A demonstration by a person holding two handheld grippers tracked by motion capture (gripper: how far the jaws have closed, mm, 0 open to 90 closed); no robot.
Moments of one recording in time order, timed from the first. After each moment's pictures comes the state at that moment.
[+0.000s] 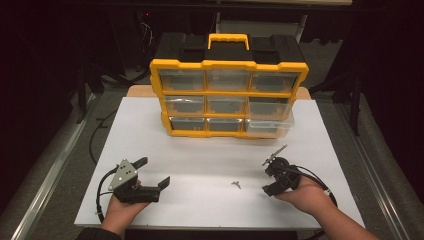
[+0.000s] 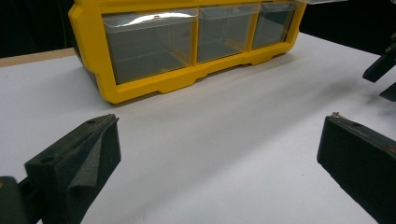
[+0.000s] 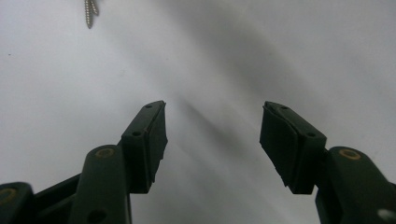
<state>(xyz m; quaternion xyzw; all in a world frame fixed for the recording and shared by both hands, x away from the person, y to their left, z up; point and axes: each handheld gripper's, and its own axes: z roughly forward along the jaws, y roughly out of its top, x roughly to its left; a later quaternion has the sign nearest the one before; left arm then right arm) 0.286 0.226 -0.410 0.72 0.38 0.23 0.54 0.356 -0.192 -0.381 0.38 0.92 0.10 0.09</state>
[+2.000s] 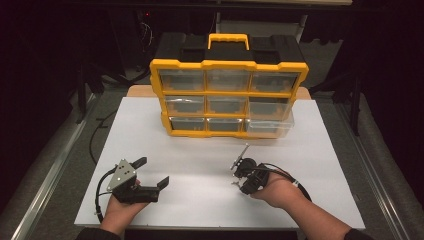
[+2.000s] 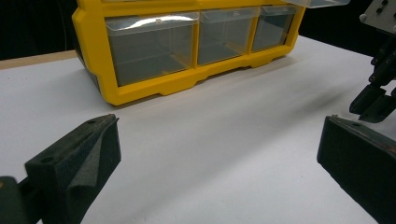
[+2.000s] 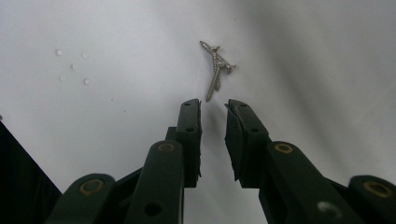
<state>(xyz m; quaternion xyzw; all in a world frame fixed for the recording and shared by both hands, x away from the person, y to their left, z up) 0.286 0.229 -0.409 0.71 0.38 0.24 0.54 0.359 -0.116 -0.386 0.28 0.96 0.07 0.04</state>
